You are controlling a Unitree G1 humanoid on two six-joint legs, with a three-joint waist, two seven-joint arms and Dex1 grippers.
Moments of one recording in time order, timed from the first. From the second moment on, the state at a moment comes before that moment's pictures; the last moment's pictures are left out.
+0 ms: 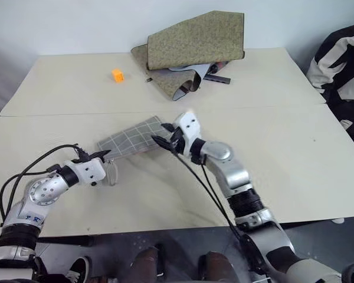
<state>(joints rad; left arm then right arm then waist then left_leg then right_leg) -0.28 0.78 0.01 0.42 0.22 -0.61 -0.40 -0.69 -0.10 0.15 0.08 0.22 0.47 0.69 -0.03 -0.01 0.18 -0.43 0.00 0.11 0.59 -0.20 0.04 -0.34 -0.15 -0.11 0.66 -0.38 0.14</state>
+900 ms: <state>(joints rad) -0.23 0.53 -0.13 -0.08 0.41 -0.12 -0.40 -0.47 -0.07 0.26 -0.11 0.41 0.85 0.62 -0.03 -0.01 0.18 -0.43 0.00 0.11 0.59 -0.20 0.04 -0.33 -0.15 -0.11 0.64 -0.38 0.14</state>
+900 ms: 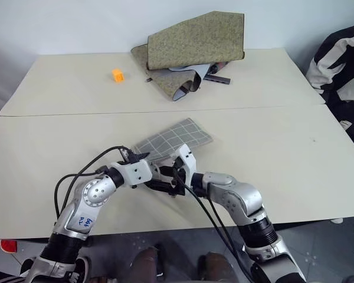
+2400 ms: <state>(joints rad) -0.11 0.64 0.07 -0.04 -0.09 -0.16 -0.67 -0.43 -0.76 0.03 -0.11 0.43 0.73 0.95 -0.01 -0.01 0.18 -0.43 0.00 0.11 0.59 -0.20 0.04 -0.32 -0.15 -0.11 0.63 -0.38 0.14</state>
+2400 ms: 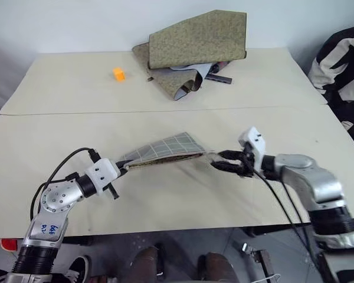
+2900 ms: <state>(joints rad) -0.18 0.60 0.02 -0.03 -0.07 -0.14 -0.67 -0.53 -0.51 0.16 -0.34 0.37 0.58 0.81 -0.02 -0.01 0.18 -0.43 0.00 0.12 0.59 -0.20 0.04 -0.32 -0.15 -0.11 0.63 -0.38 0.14</state>
